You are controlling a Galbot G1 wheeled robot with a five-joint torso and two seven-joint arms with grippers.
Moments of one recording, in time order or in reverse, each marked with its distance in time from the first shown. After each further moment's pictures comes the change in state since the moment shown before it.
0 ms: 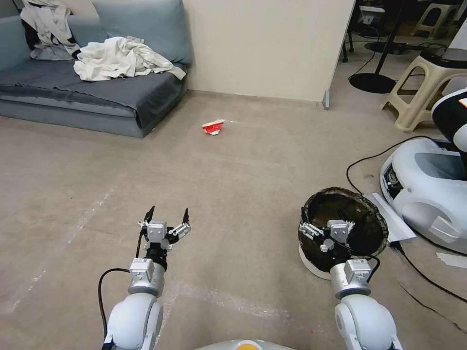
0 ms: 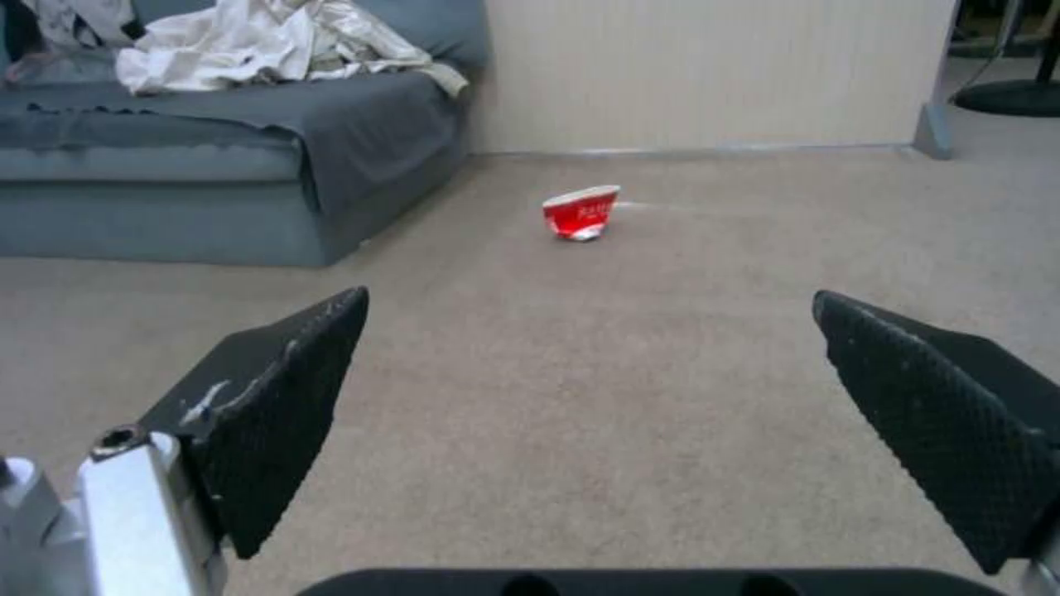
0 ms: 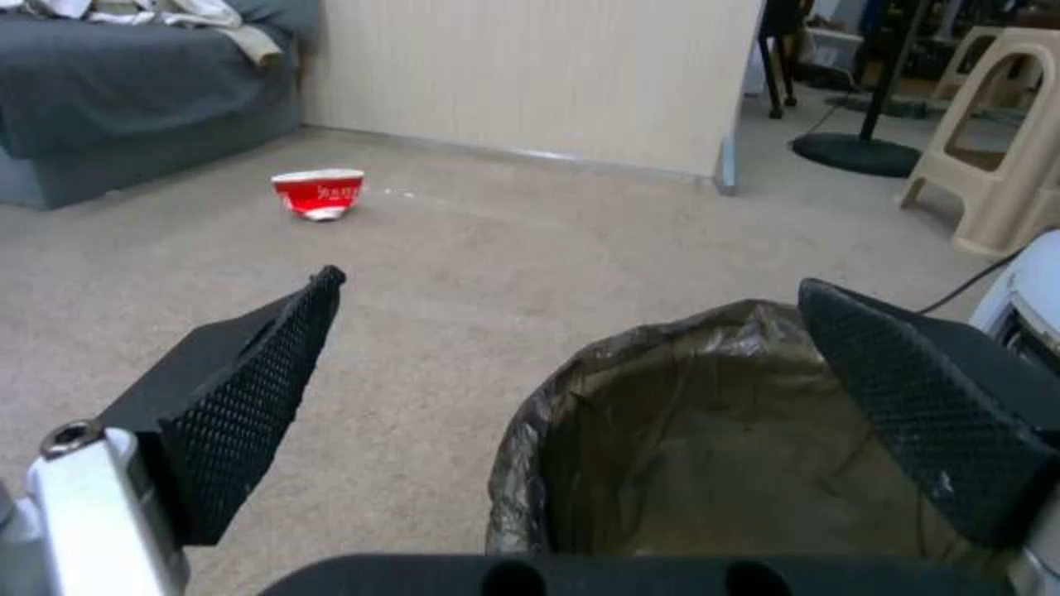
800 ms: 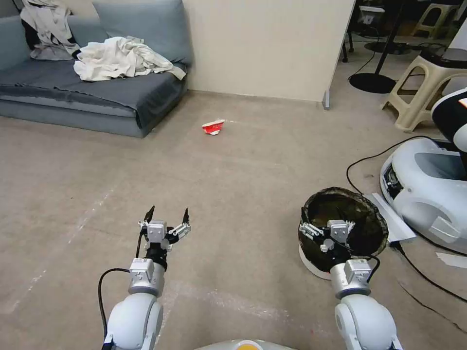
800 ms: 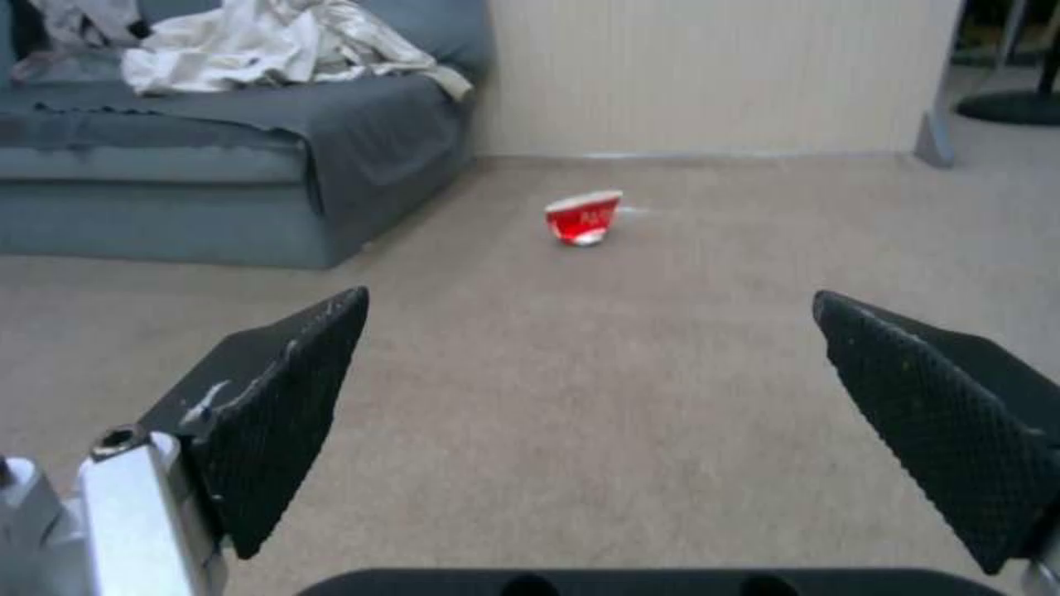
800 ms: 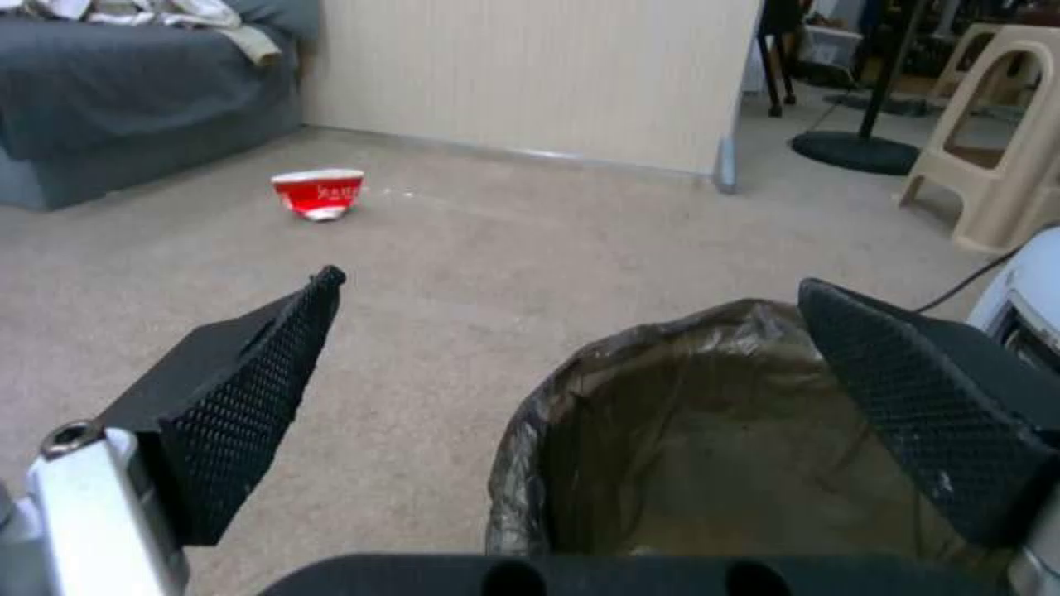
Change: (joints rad) left arm 0.010 0.000 -0.011 -0.030 -0.021 0.014 0.000; right arm -0.011 0.005 0.003 0.022 0.006 -0.008 0.000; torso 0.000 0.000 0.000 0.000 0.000
